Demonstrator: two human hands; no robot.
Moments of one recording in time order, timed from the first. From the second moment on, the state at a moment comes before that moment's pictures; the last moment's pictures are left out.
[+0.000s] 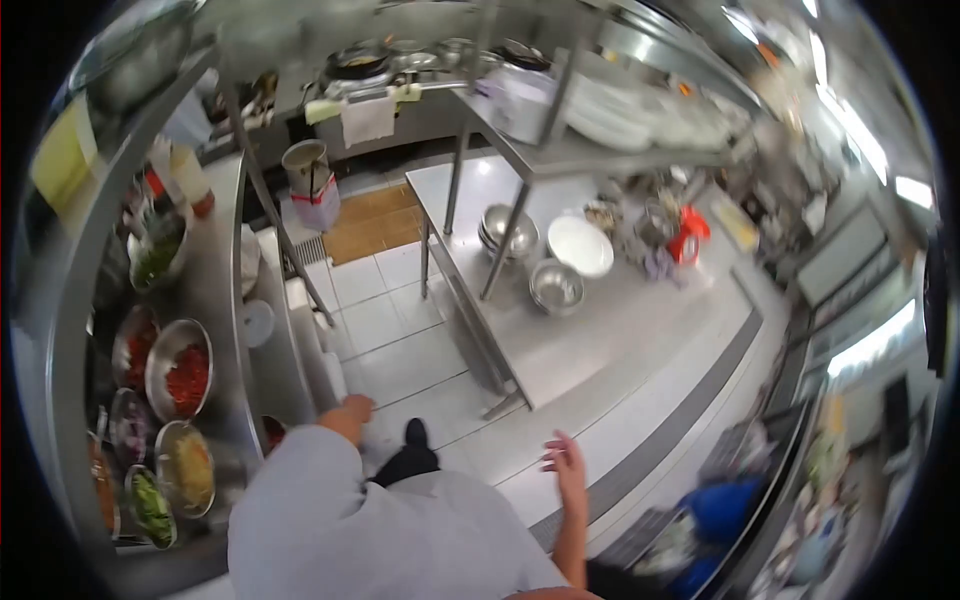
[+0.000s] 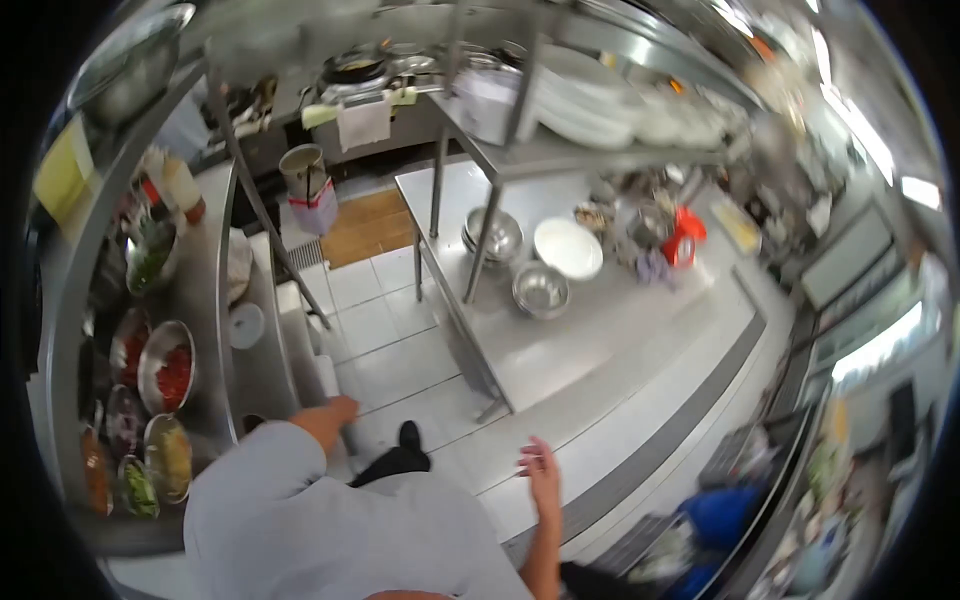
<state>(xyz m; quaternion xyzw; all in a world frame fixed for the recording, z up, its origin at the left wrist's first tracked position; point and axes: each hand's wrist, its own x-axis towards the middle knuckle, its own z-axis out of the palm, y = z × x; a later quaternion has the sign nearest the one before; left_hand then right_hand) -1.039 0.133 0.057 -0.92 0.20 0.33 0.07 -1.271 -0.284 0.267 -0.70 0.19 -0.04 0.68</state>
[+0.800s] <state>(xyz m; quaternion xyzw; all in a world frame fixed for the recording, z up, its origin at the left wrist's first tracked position) -0.638 0.223 0.056 -0.90 -0.19 0.11 -0.38 -0.729 -0.124 0.377 -0.79 -0.18 0.10 0.58</state>
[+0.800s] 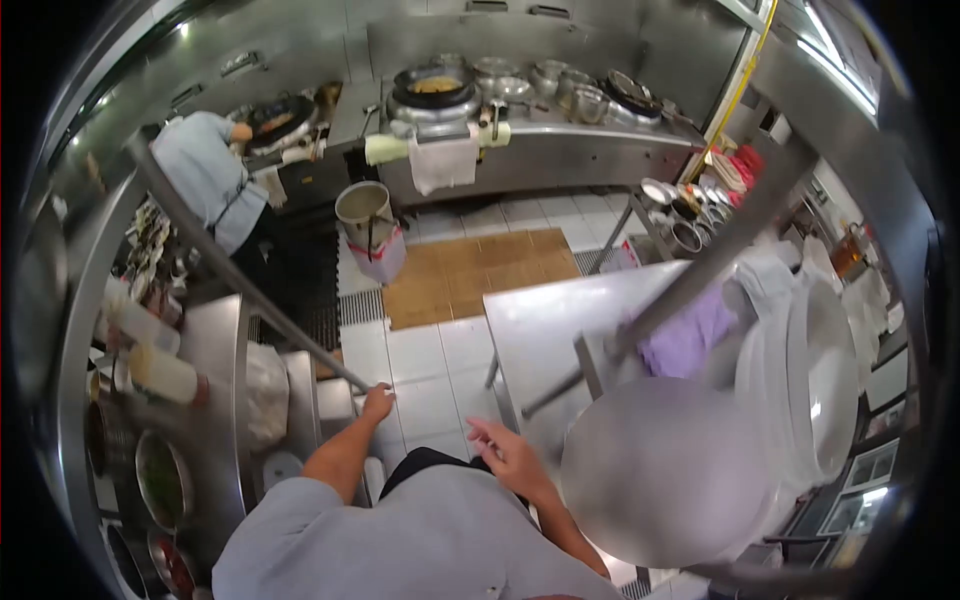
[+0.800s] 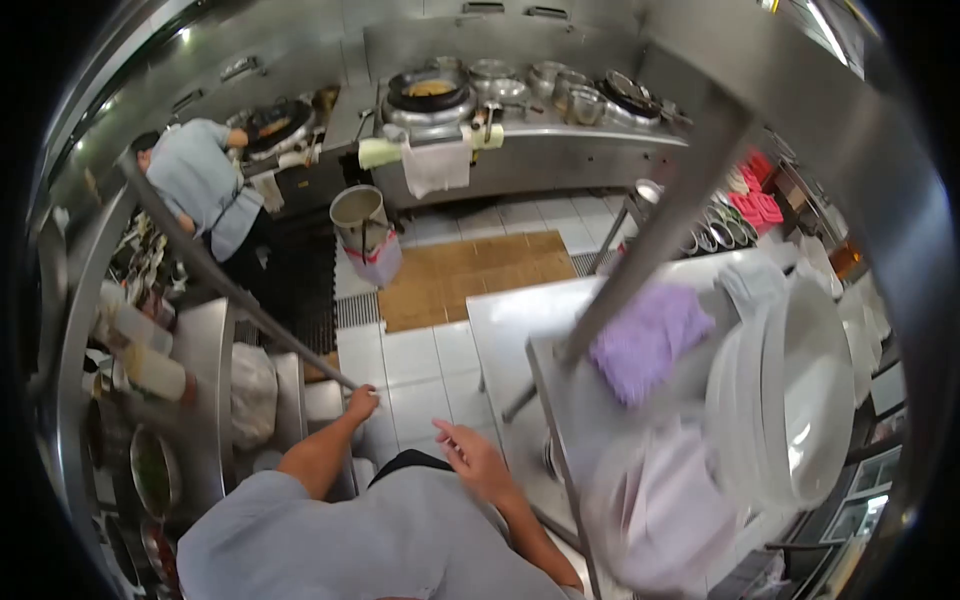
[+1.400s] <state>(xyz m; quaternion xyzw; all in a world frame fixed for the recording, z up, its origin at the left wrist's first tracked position) -0.243 0.242 0.064 -0.93 0.14 0.21 -0.28 -0.440 -0.077 0.361 -0.85 0.09 0.02 0.52</state>
